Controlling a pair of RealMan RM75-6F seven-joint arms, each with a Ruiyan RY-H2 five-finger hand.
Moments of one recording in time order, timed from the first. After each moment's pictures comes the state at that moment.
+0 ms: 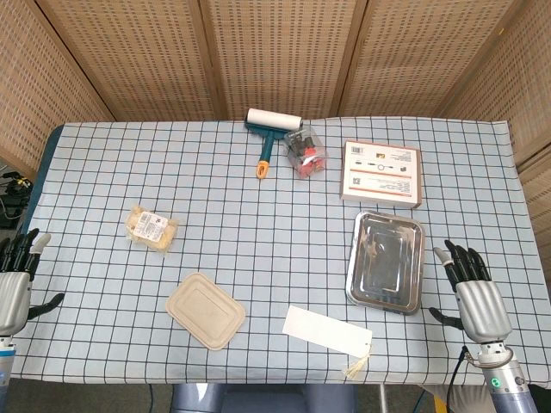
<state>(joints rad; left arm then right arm) -0.08 -1.19 -0.07 -1.62 1.46 1.52 0.18 0.13 -1.19 0.04 -1.65 -1.55 1.45 -0.07</state>
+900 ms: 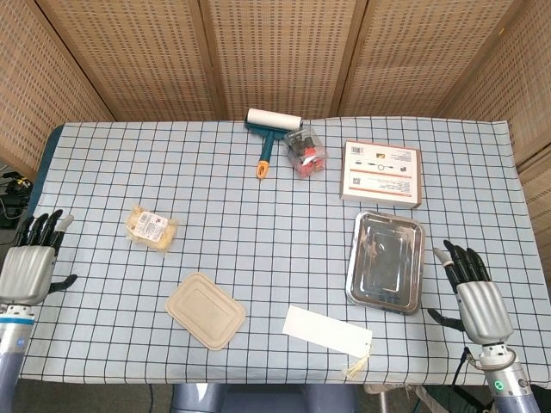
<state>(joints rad) -0.24 -1.17 -0.15 -1.64 1.31 1.29 0.37 0.13 -1.17 0.04 -1.66 -1.58 1.46 -0.01</state>
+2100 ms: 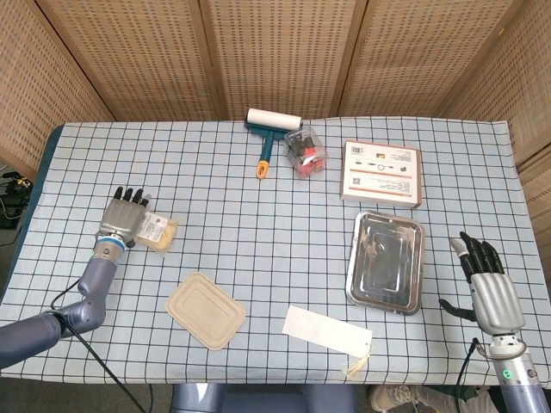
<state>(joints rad) -0.82 -1.52 -0.12 -1.17 0.64 0.79 0.84 0.14 -1.17 0.08 -1.61 -1.50 1.43 0.04</state>
